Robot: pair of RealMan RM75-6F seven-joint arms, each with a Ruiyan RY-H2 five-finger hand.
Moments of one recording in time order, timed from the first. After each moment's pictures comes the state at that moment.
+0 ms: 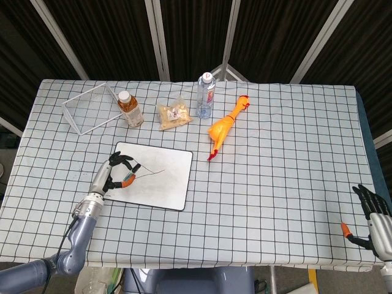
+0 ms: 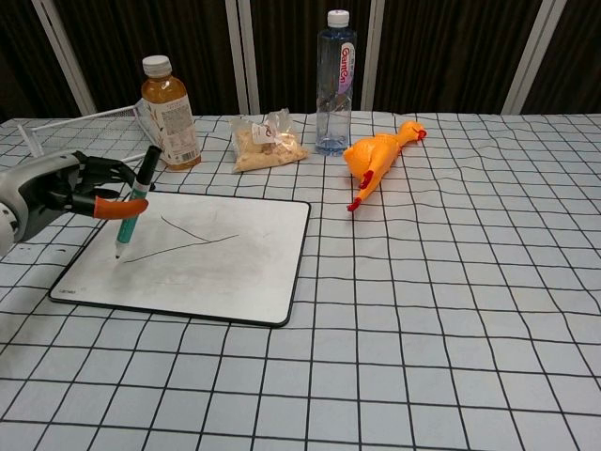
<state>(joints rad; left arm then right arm) -0.49 -1.61 -0.29 -1.49 1.06 1.01 -0.39 0.03 -0.99 0.02 -1.67 -1.47 1.40 0.27</state>
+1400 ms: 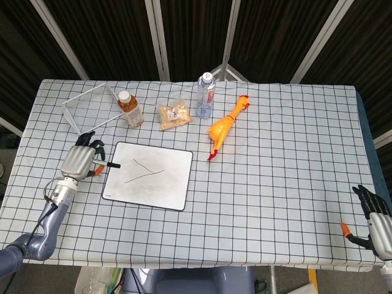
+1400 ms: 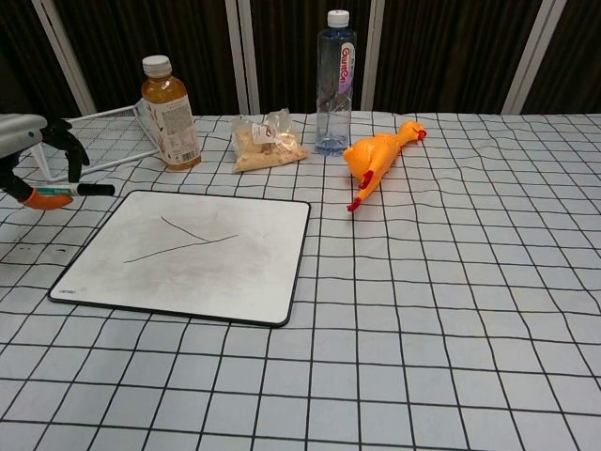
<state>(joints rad) -0.57 -1.51 -0.17 -1.17 1.29 1.01 0.09 0.03 -0.99 0.02 -1.67 -1.45 1.38 0.27</state>
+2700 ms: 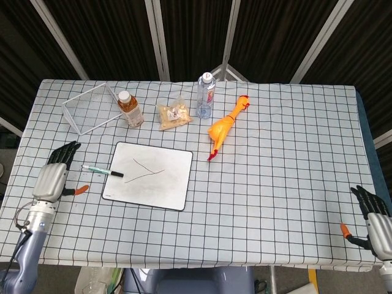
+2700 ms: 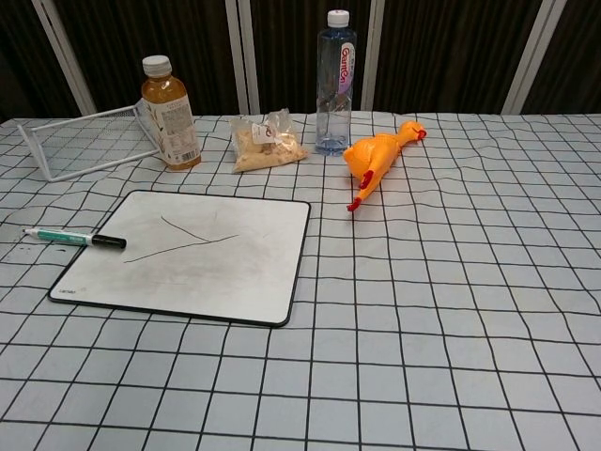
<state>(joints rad) -0.34 -1.29 -0.12 -1.61 1.29 1.30 0.04 0.03 -0.99 0.02 -1.67 -1.46 1.38 0.24</state>
